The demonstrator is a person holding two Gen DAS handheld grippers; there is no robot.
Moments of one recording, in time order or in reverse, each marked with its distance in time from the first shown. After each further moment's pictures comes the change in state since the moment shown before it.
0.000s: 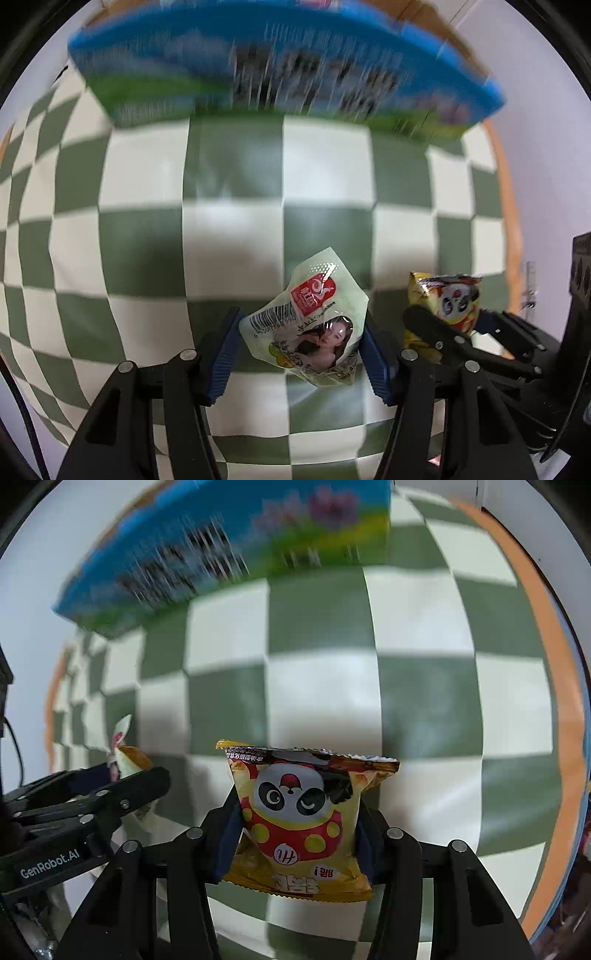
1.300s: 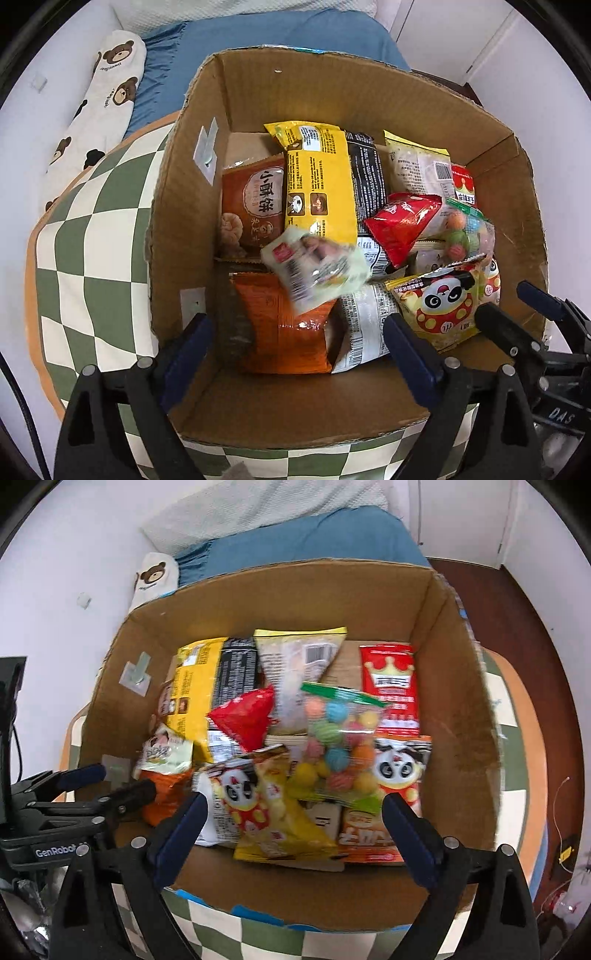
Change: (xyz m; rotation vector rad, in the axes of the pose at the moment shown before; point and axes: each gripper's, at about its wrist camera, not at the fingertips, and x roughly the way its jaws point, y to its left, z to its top) left arm -0.006 0.063 0.194 -0.058 -0.055 0.123; right arm -0.015 0.033 0.238 -0.089 -0.097 -0.076
